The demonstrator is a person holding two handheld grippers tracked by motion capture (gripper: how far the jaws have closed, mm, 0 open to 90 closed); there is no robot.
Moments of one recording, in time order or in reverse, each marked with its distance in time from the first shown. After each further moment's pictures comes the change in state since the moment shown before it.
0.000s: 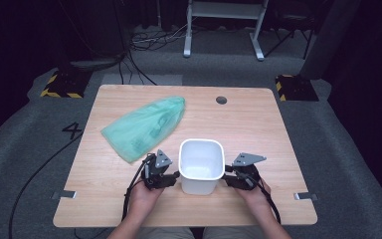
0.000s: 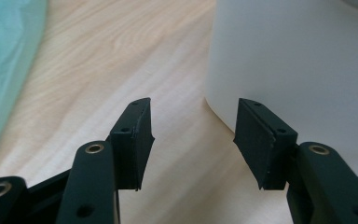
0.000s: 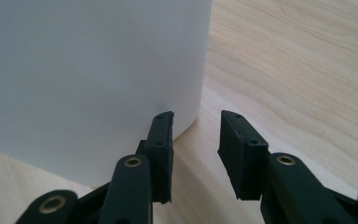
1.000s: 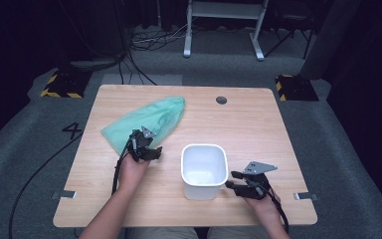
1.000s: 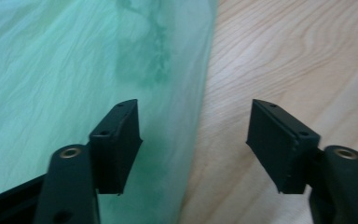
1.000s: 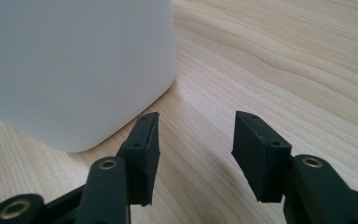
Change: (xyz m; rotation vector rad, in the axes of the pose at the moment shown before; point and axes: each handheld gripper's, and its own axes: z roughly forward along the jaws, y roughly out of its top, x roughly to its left) left arm 0.106 0.016 0.034 0.122 0.236 -0.091; right arm -0.006 -0.032 -0.015 0.005 -0.012 0.059
